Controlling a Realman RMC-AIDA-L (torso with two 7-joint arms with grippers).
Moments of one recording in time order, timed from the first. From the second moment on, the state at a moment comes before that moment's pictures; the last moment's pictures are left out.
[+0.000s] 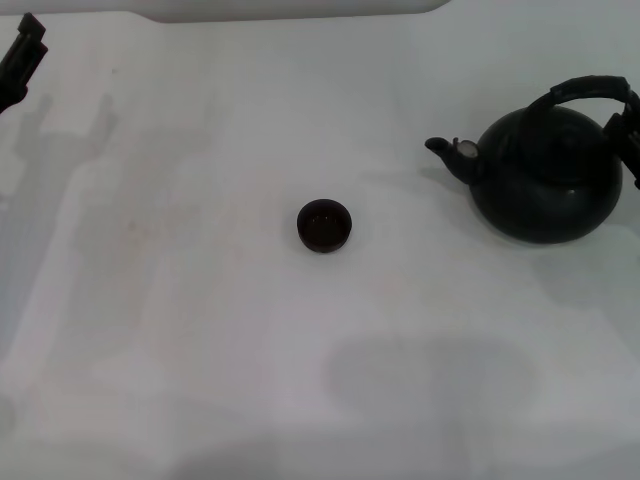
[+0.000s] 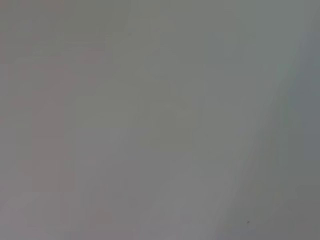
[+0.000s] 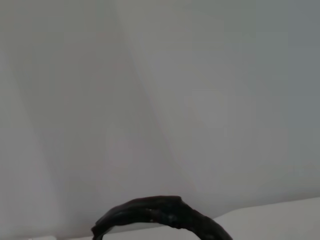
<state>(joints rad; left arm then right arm) -0.38 -2.09 1.29 0.19 -2.87 -1.14 2.43 0.26 1.98 -1.16 -0.18 -0.82 -1.26 0.91</state>
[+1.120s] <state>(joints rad) -0.39 -2.09 1.29 0.16 -2.86 -1.14 2.42 0.36 2.01 -1.22 -0.29 -0.82 -1.34 0.71</state>
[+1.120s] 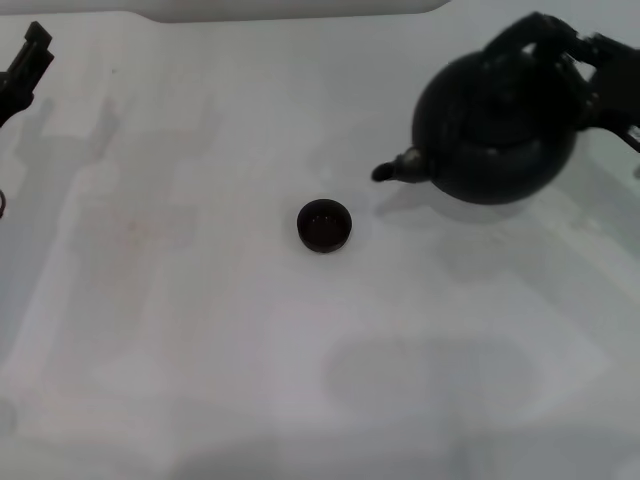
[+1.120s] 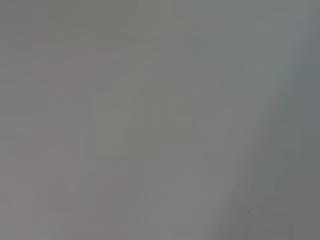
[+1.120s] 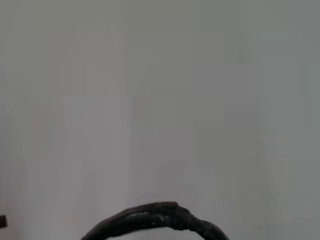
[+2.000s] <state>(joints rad) -0.40 -2.09 1.30 0.16 -2.86 -1.14 2.38 0.48 2.02 -1.29 -0.30 -0.81 -1.25 0.36</state>
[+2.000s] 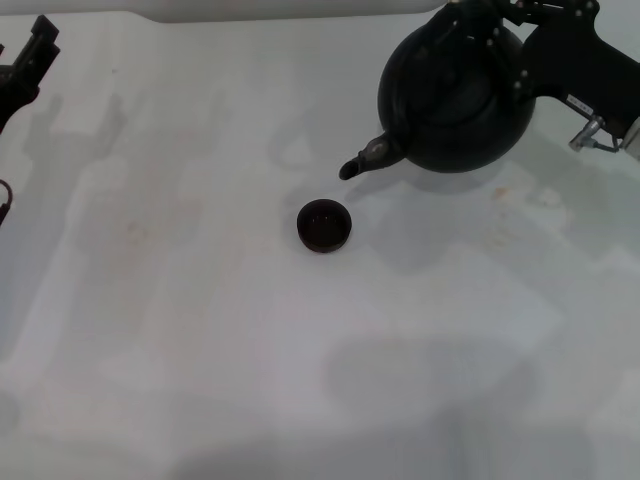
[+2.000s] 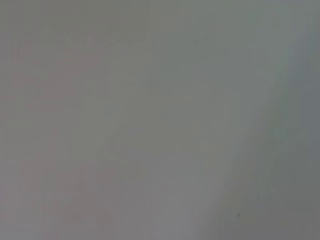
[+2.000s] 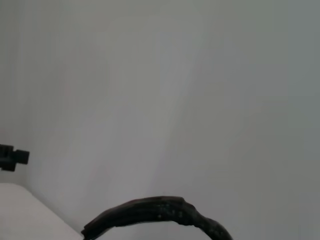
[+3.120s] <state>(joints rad) -0.40 -2.09 1.31 0.16 -2.86 -1.14 2.38 0.48 2.03 -1.60 -0.30 -0.50 -1.23 -0.07</state>
